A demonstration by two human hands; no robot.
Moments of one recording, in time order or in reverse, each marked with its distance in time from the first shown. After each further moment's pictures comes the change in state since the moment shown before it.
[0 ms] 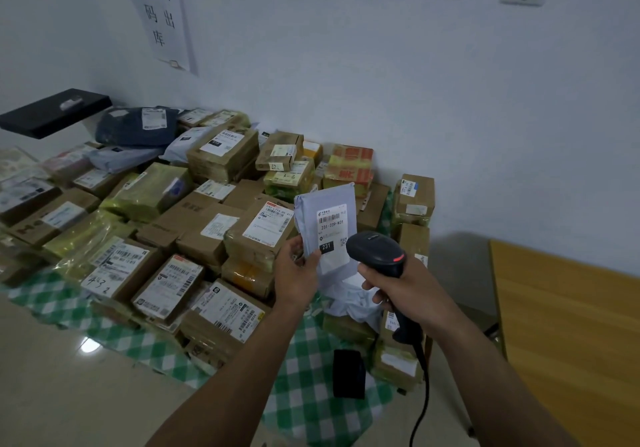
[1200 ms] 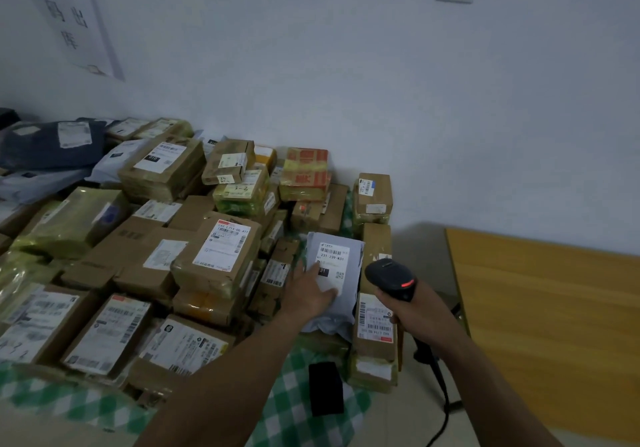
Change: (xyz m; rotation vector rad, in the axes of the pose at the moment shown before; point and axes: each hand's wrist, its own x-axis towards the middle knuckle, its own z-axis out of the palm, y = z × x) left_hand 0.039 -0.055 0.080 0.881 -0.561 0.030; right_hand 0.008 0.077 -0.055 -0.092 0.249 0.117
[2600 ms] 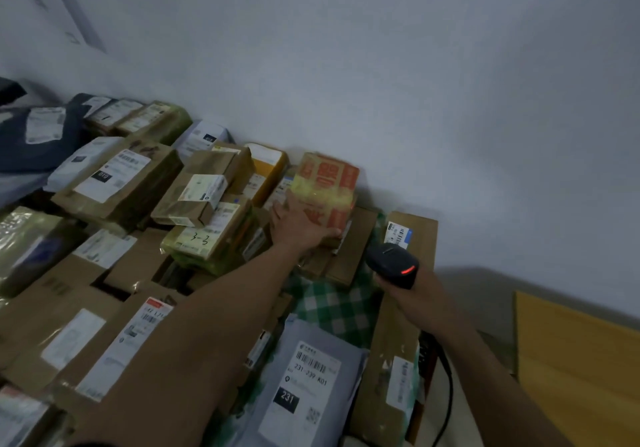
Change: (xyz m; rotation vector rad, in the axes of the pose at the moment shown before) left_hand 0.324 0.064 -0.080 -0.087 0.305 -0.285; right_hand 0.340 0.002 -0.043 -0.147 -0.208 -0.082
